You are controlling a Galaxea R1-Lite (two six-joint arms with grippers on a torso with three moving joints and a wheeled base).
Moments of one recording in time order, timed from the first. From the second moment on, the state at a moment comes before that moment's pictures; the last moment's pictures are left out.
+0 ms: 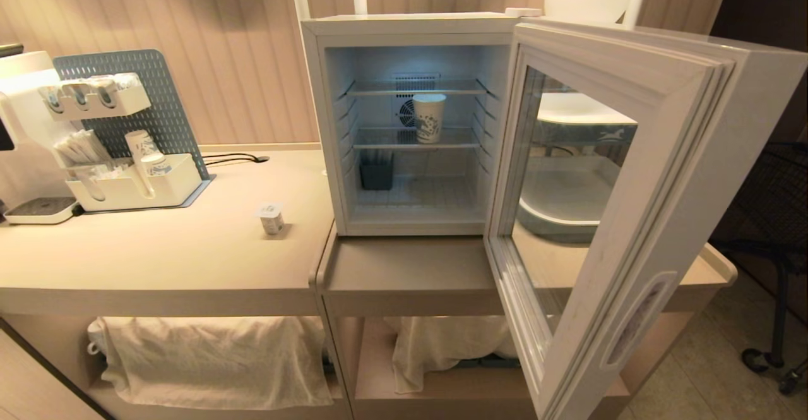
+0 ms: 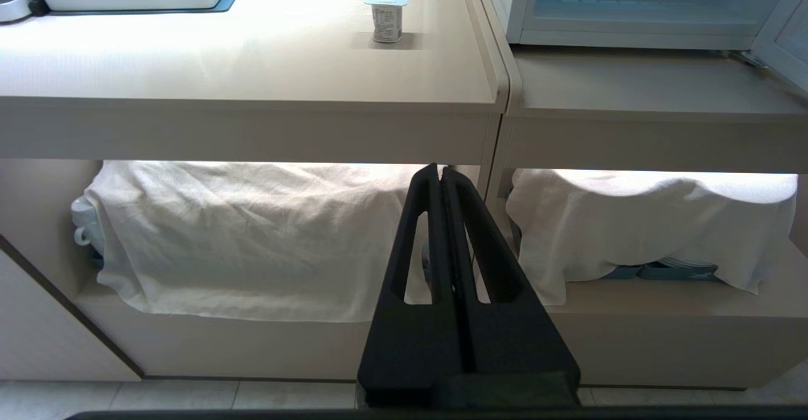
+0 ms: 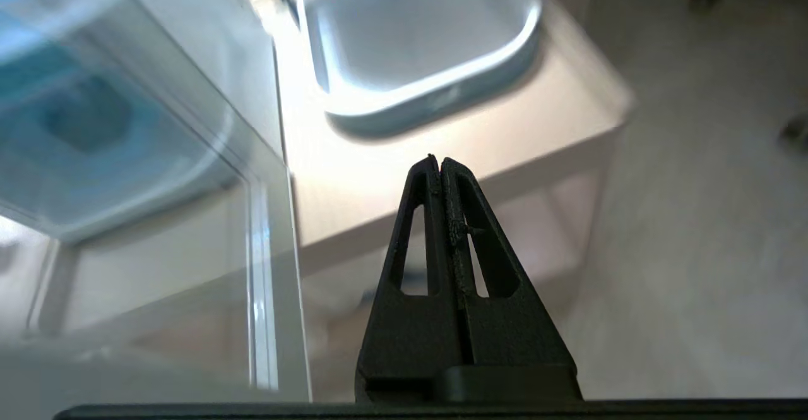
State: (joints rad) left arm 0.00 0.00 0.00 0.00 0.00 -0.02; right arm -0.17 0.99 -0.83 0.13 -0.01 0.25
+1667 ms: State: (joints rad) left arm 0.00 0.00 0.00 0.00 0.00 -0.03; right arm 0.56 2.11 -1.78 -0.12 0.16 0.23
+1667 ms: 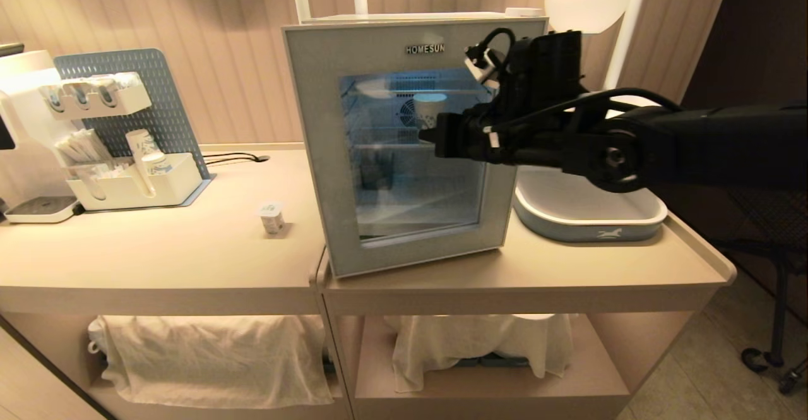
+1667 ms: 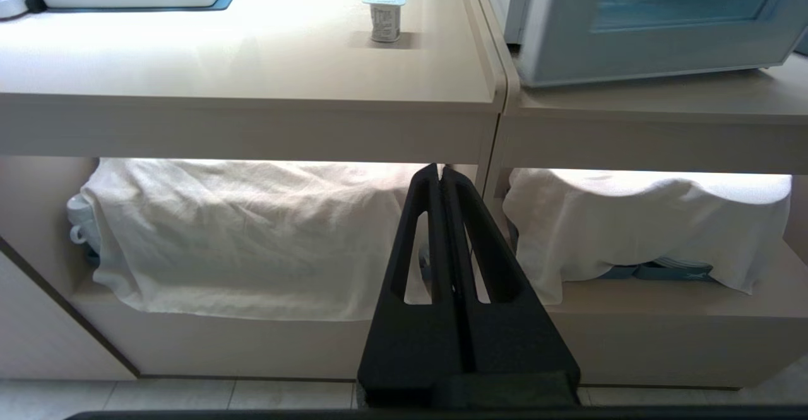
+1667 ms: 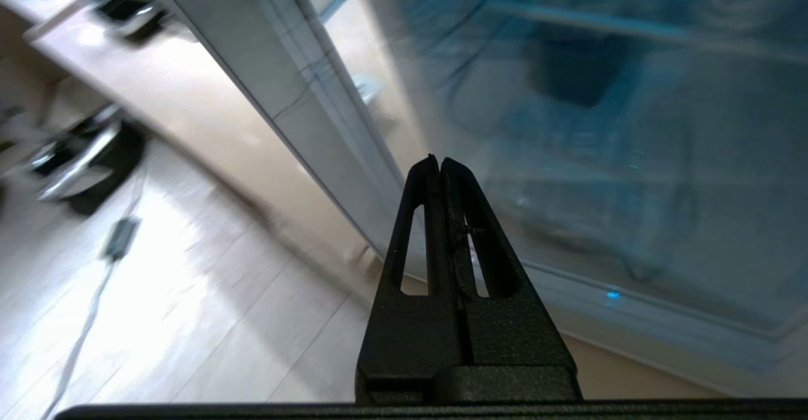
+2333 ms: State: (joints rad) left arm 0.00 0.00 0.00 0.00 0.00 -0.03; right arm 0.63 2.34 -1.88 -0.28 -0.32 0.05
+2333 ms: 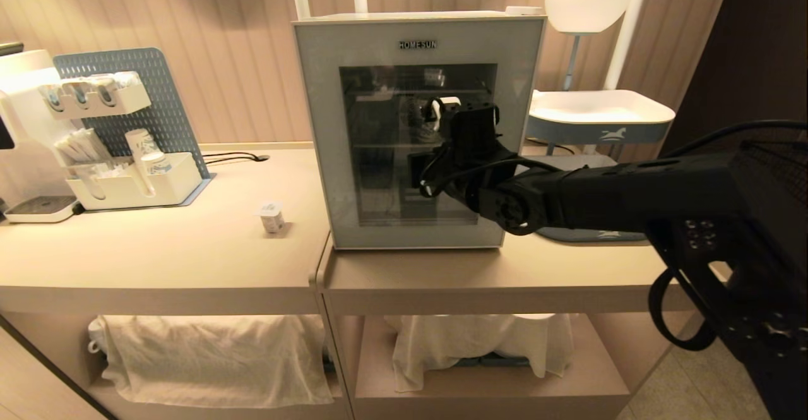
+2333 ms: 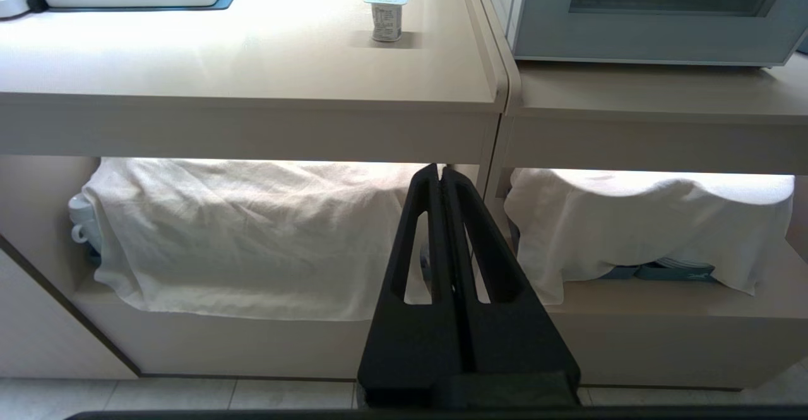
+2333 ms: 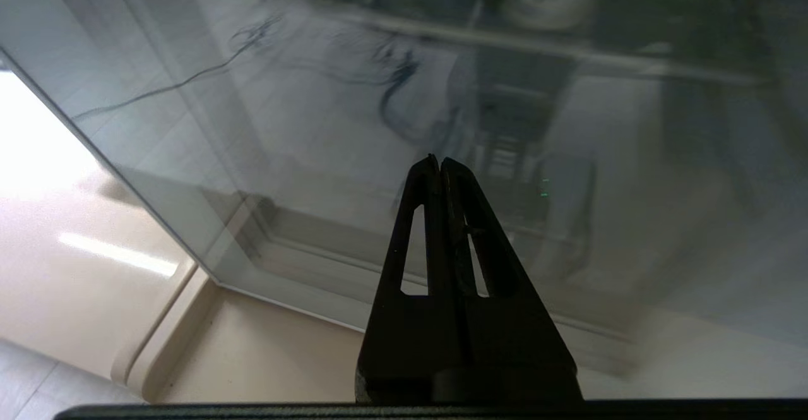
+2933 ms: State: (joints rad) left arm 0.00 0.00 0.00 0.00 0.00 -0.03; right arm 0.37 1.35 -1.22 -0.25 -0.86 0.04
